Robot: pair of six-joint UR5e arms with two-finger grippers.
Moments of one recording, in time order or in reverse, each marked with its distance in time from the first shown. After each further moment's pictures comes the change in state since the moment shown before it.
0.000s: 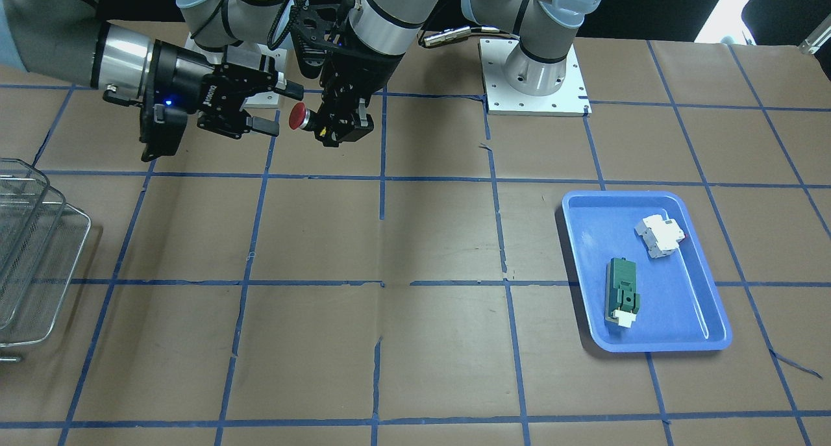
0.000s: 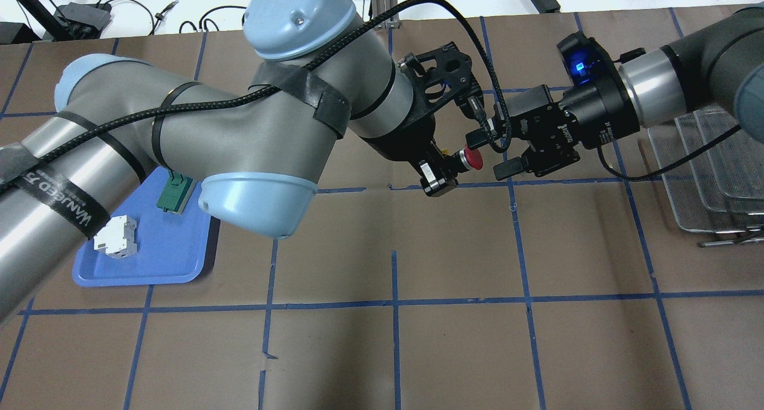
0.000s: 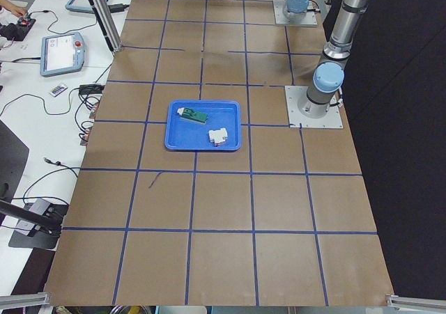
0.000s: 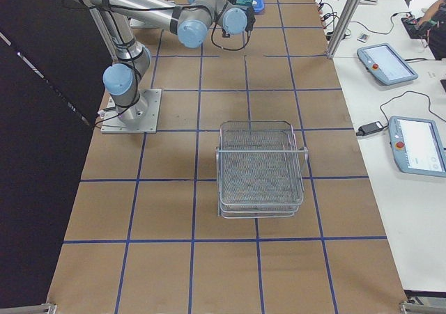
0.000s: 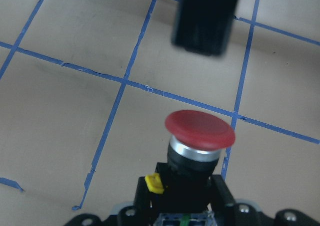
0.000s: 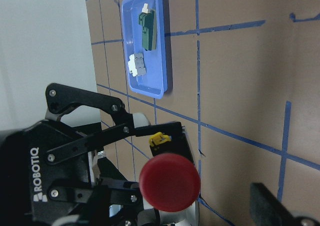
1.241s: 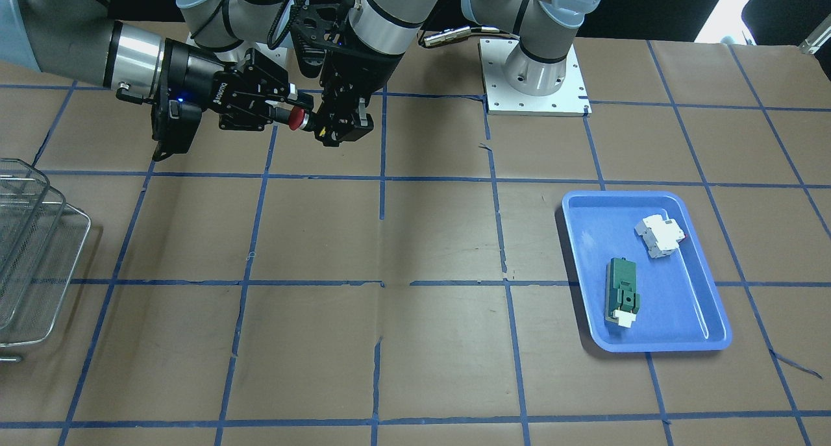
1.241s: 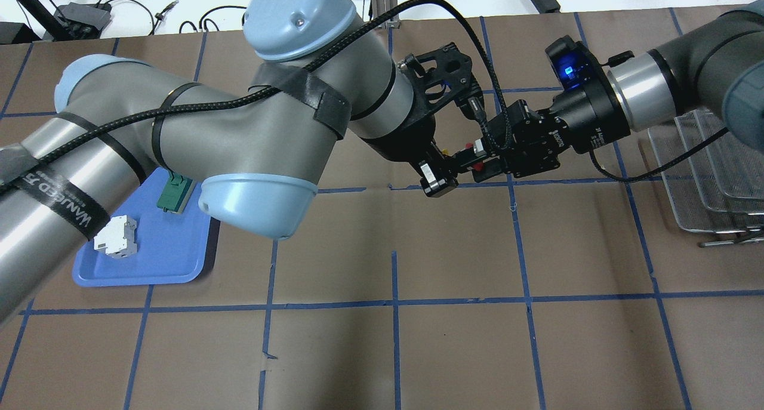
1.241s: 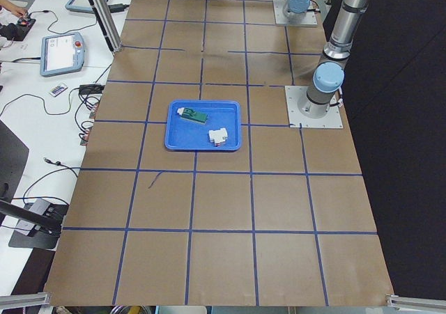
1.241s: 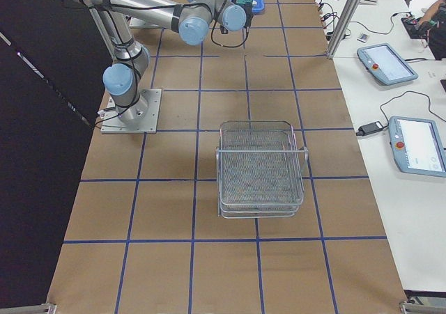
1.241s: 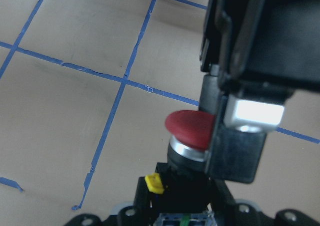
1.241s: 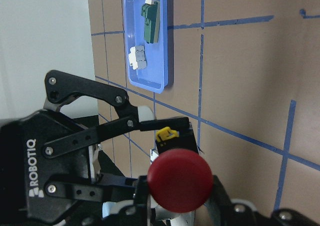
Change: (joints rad) left arm -0.001 0.001 -0.002 0.002 0.001 0.000; right arm 0.012 0.000 0.002 -0.006 -0.003 -0.017
